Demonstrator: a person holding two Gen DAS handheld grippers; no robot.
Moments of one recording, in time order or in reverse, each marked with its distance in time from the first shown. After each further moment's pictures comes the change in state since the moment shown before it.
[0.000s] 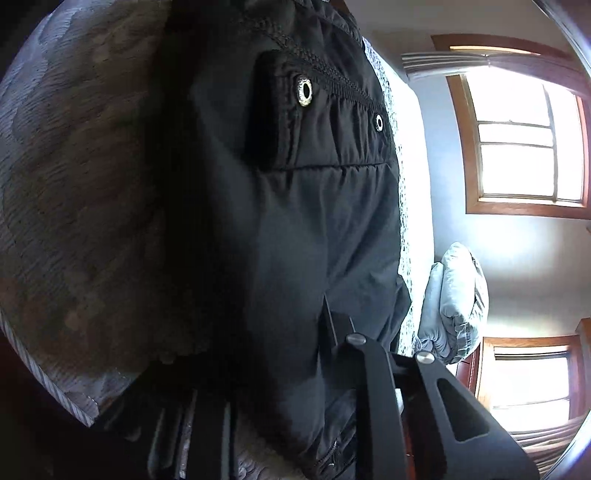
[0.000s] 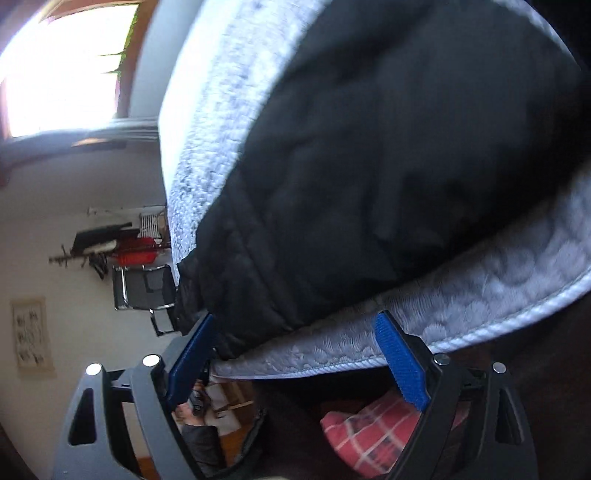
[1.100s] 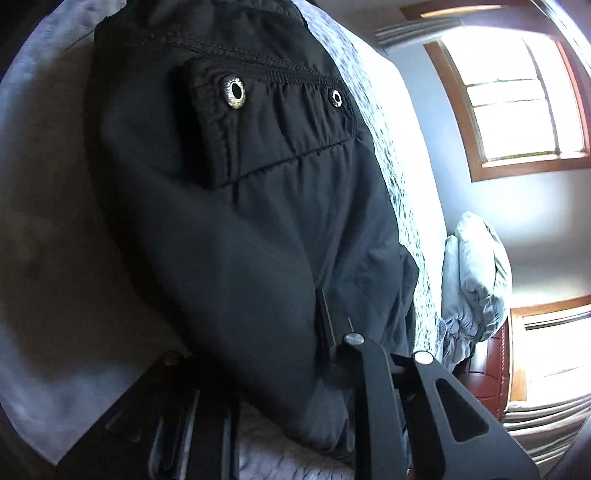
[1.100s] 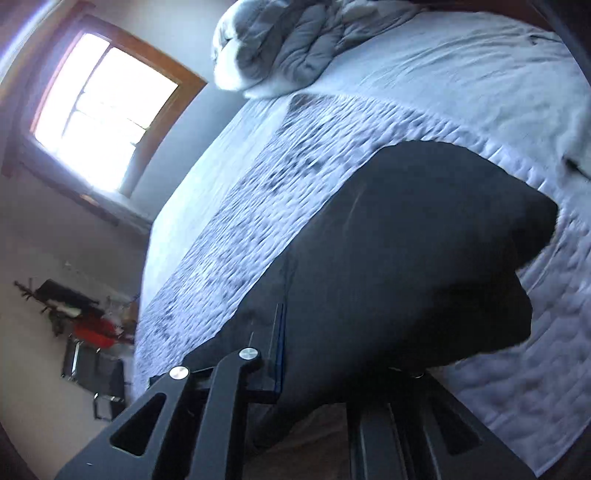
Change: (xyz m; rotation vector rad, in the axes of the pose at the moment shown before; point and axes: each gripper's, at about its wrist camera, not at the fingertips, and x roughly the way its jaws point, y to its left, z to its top) left arm 0.075 -0.060 -0.052 0.159 -0.013 0.061; right arm -0.078 0.030 0.099 -0.197 -0.595 -0.158
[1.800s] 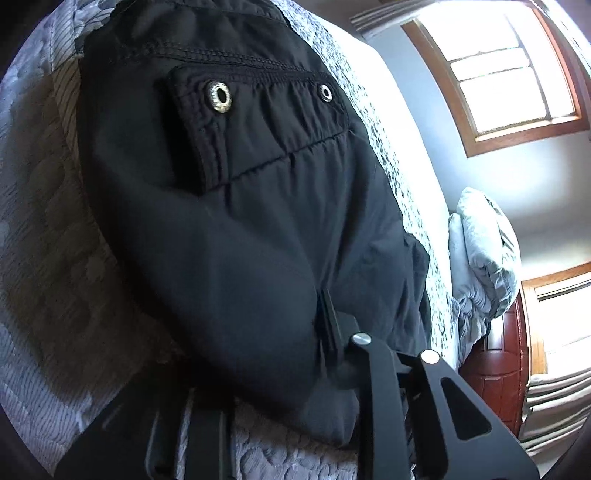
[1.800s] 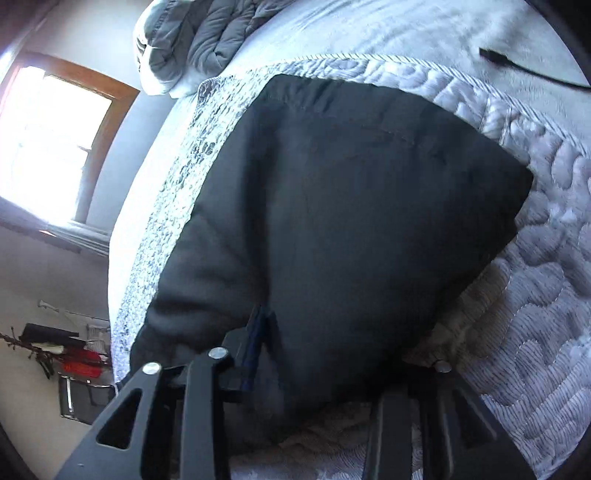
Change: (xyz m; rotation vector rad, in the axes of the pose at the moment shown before) left arm 0.002 -0.003 -0.001 0.118 0.014 0.017; right arm 0.012 -0.088 0.003 0.155 0.062 -0.070
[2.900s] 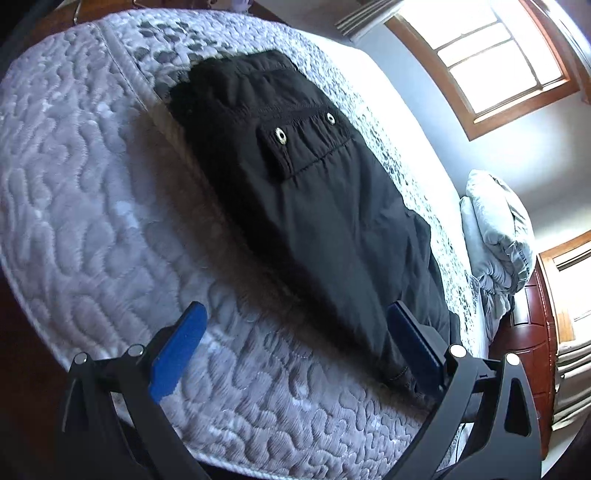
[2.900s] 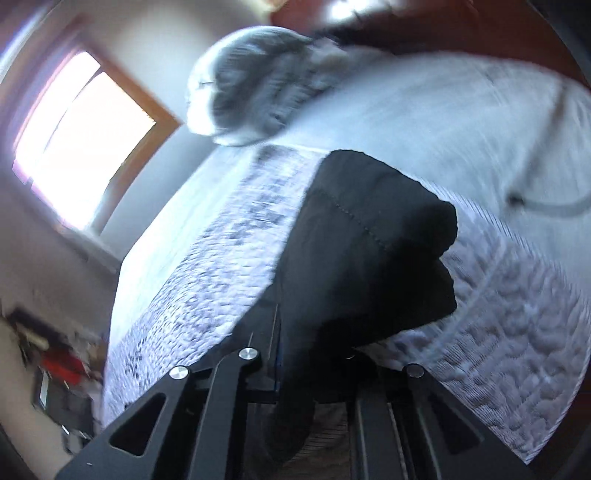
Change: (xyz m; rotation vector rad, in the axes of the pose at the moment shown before) left arm -0.107 0.034 -0.036 0.125 -0.052 0.099; right arm -0.066 0.136 -0.003 -0.272 -0.296 -0.021
